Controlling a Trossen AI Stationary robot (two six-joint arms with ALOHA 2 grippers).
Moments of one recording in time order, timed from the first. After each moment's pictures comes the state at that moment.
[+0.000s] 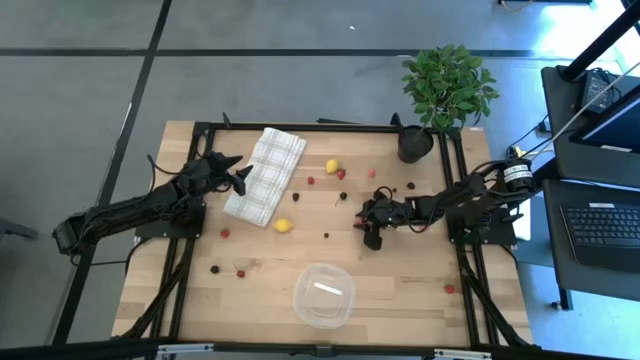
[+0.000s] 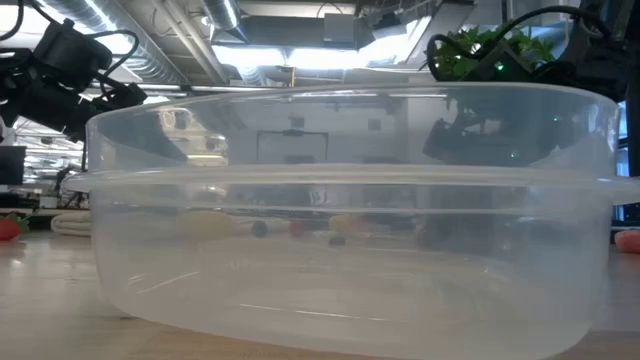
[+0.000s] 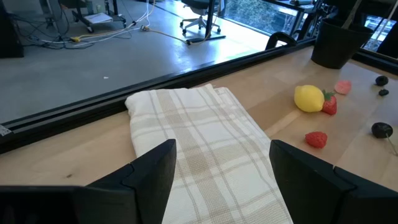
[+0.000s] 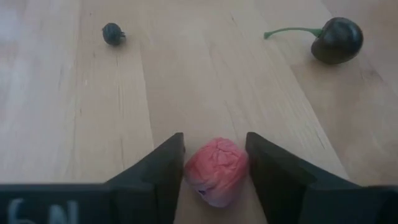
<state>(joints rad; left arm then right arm) 0.60 0.44 0.01 0.13 -0.19 -0.23 0.06 1.66 0.42 0.45 0.12 0.26</state>
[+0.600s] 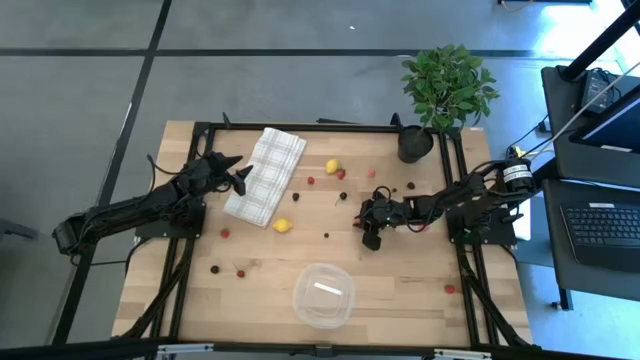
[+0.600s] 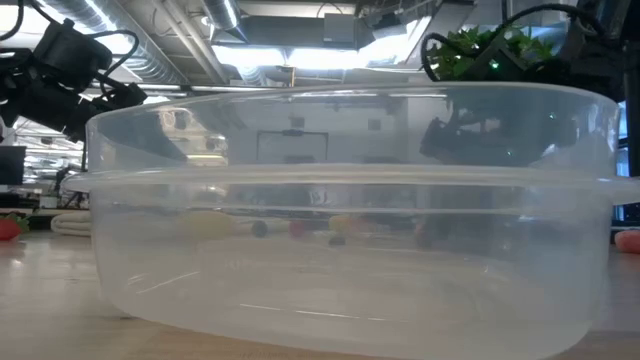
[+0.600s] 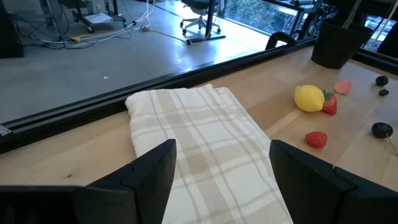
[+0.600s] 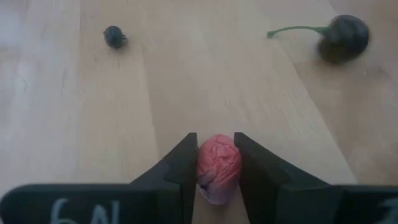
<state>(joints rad) 0.60 0.44 0.01 0.13 -0.19 -0.23 0.06 1.64 0.47 0.42 0.08 0.27</state>
